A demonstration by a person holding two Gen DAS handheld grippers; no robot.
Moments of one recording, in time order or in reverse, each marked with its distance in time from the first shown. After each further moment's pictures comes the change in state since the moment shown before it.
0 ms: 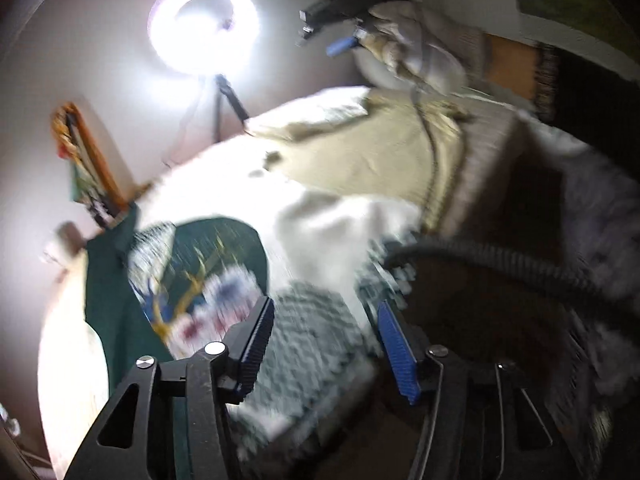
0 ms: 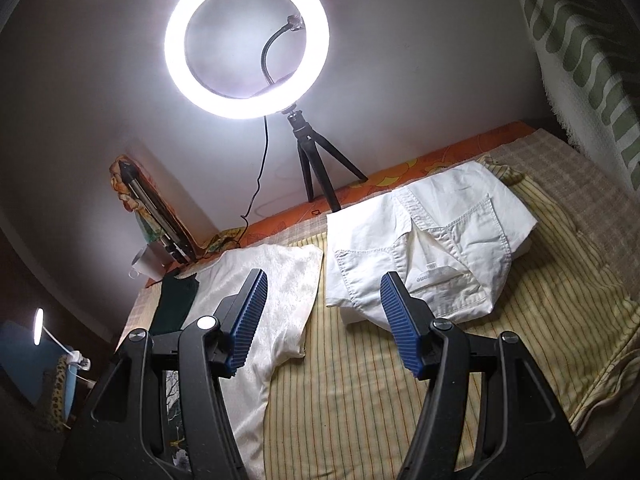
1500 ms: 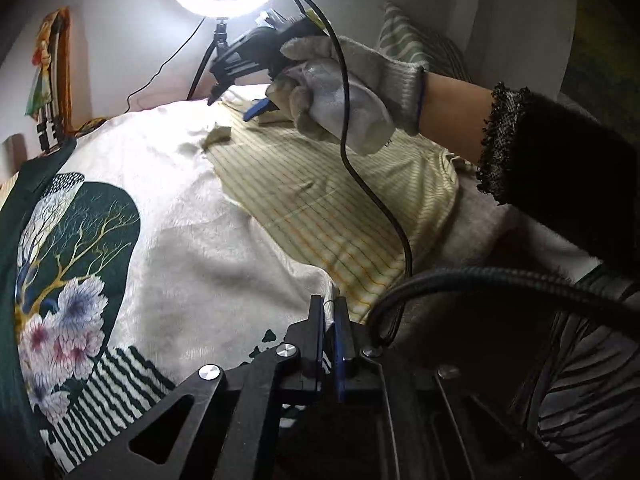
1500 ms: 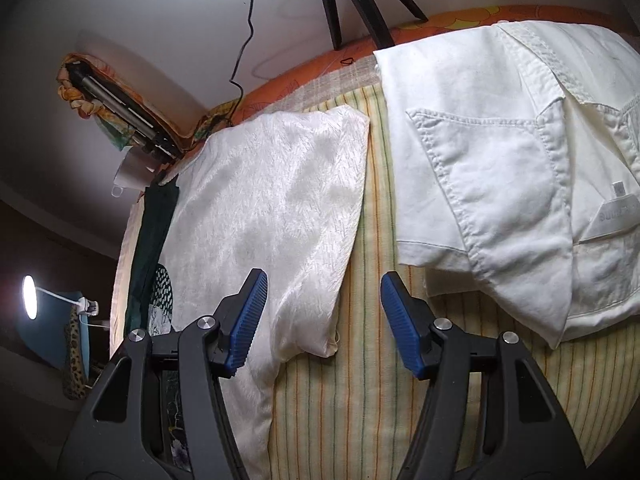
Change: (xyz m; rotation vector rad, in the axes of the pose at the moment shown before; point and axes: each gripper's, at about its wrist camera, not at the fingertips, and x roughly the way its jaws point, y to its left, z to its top) left arm 0.077 -0.027 0.041 -0.341 0.036 -0.221; right arm 0.202 0.011 -0.041 0.007 0.497 0.083
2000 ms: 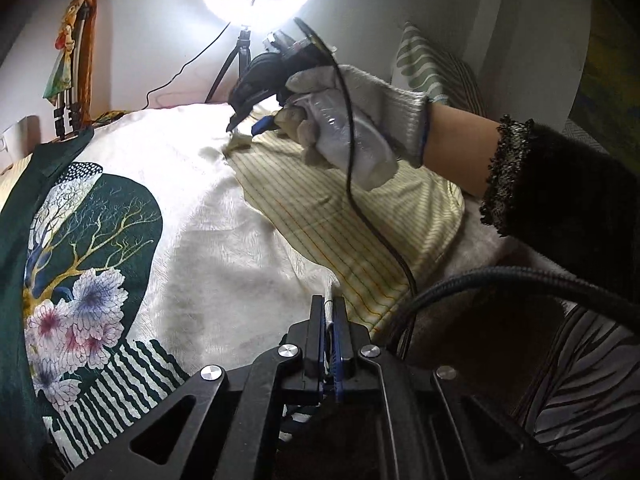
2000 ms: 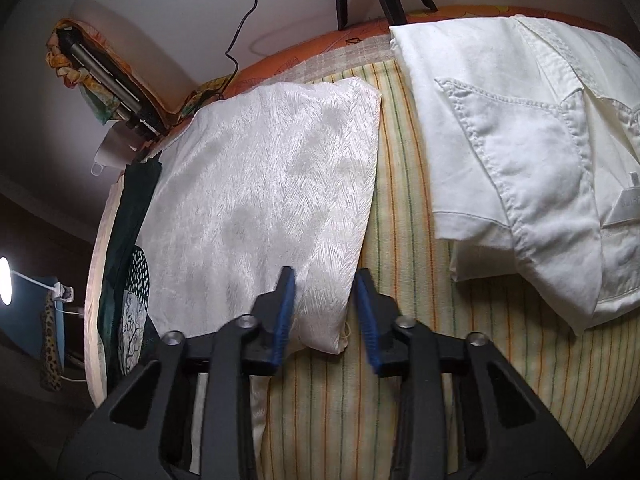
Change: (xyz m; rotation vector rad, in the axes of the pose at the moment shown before) left arm -0.013 0.009 0.002 -0.067 -0.051 0.002; right arm 0.019 0.017 -0.011 -0.039 0.030 -0.067
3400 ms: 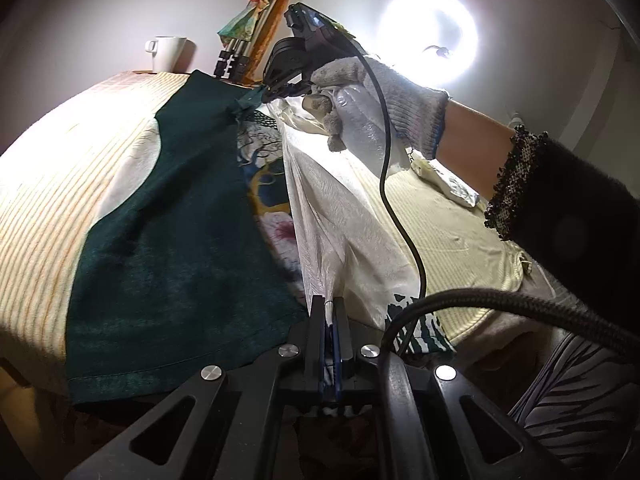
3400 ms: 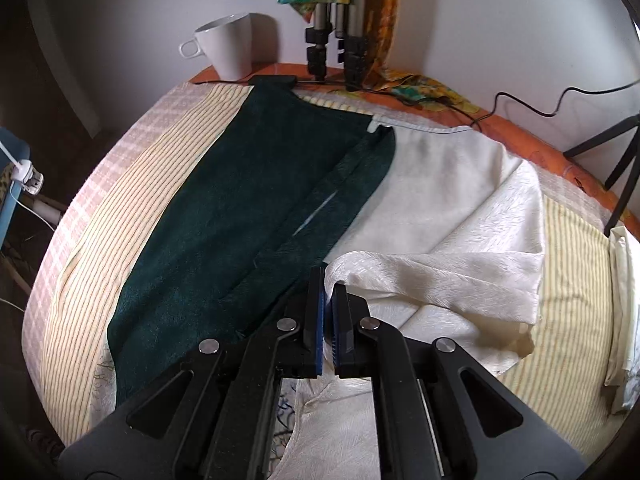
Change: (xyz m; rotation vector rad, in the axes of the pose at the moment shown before) left arm -0.108 0.130 -0.071 -0.395 -0.114 0.140; right arm 0.094 0.285 -0.037 -0.534 -0.038 -0.169
